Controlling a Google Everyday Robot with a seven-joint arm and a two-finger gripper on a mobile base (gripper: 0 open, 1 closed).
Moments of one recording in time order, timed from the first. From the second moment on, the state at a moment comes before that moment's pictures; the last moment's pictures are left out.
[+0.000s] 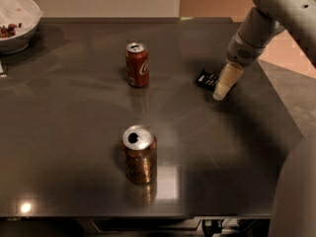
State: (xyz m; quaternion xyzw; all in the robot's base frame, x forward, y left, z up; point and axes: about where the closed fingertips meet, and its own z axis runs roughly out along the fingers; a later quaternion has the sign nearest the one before) arm 0.649 -0.206 0.836 -0.54 0.83 0.06 0.13
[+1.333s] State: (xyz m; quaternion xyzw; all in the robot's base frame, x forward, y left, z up) arm 0.656 -0.204 0.827 -0.53 0.84 0.07 0.12
